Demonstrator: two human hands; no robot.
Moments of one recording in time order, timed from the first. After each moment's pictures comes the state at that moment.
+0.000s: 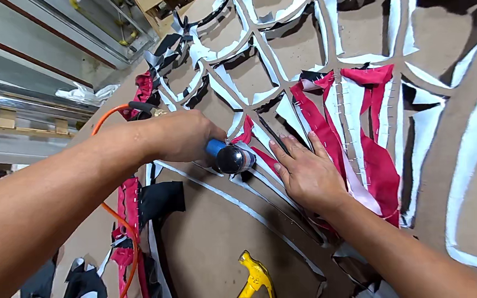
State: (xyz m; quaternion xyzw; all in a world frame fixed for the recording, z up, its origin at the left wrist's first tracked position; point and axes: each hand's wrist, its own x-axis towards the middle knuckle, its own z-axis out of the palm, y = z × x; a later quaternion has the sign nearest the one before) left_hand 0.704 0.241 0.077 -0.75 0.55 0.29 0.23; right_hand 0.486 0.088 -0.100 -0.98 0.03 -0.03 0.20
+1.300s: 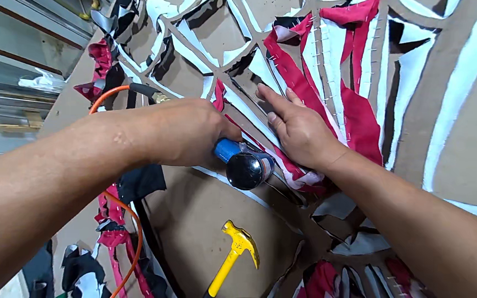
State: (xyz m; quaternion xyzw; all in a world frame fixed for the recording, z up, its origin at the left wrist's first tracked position) left_hand 0.631 0.212 0.058 -0.67 0.66 0.29 0.18; right_hand 0.480 0.060 -0.079 -0.88 0.08 -0.05 0.46
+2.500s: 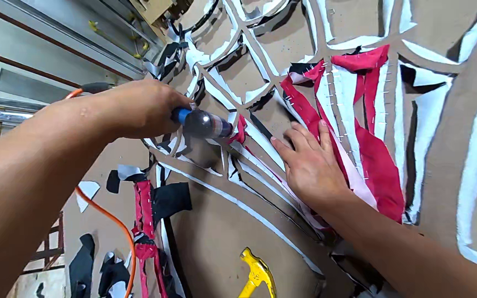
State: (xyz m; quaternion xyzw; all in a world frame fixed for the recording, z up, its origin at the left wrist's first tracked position) left_hand 0.727 0.218 0.126 -0.79 0.50 0.20 0.29; right_hand 0.482 0.079 -0.101 -0.96 0.07 -0.12 0.26
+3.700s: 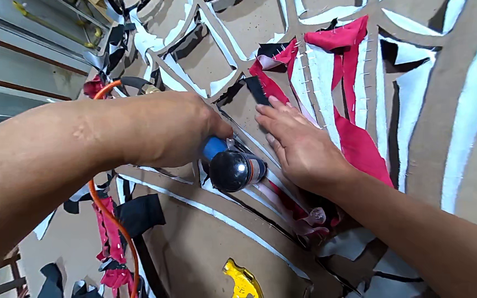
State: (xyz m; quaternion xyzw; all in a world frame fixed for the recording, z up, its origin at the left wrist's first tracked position) left_hand 0.680 0.150 0.063 -0.65 0.66 0.29 0.23; right_hand 0.490 0.034 -0.101 -0.91 0.03 -0.13 0.38
